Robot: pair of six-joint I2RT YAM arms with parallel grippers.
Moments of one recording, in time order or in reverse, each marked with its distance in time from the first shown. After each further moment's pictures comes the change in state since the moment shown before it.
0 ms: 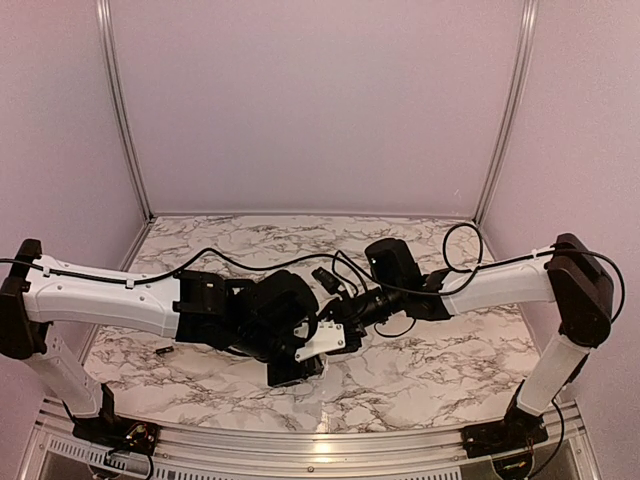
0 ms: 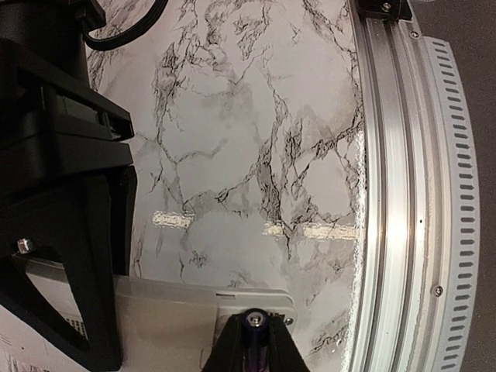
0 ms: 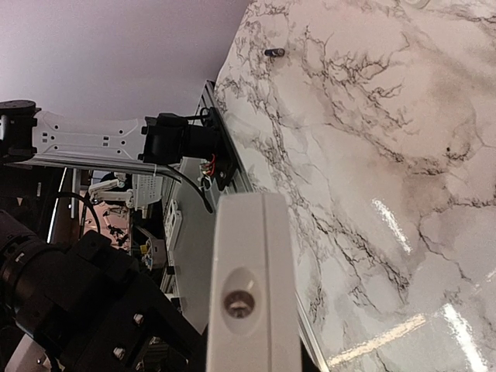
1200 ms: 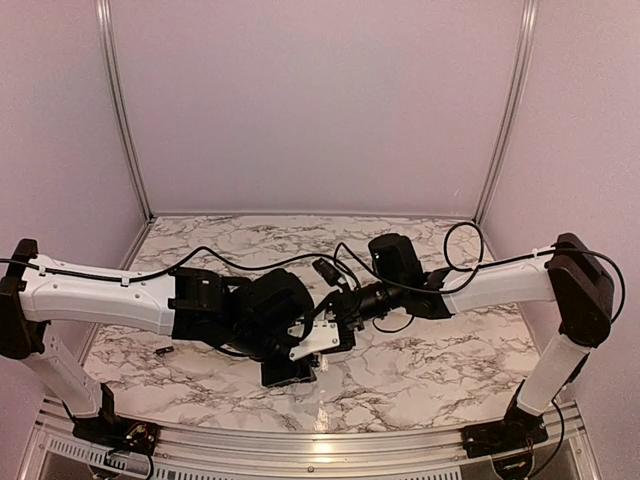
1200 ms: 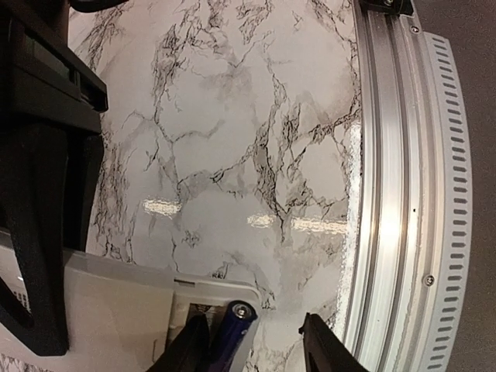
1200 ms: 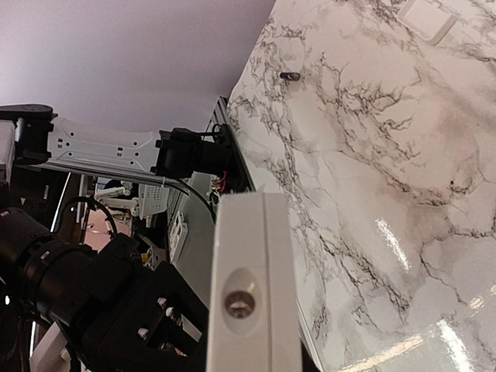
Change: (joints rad) left arm 0.010 -0.016 0.000 -0.048 0.008 -0.035; right arm -0.009 0.000 0.000 0.073 0.004 0.016
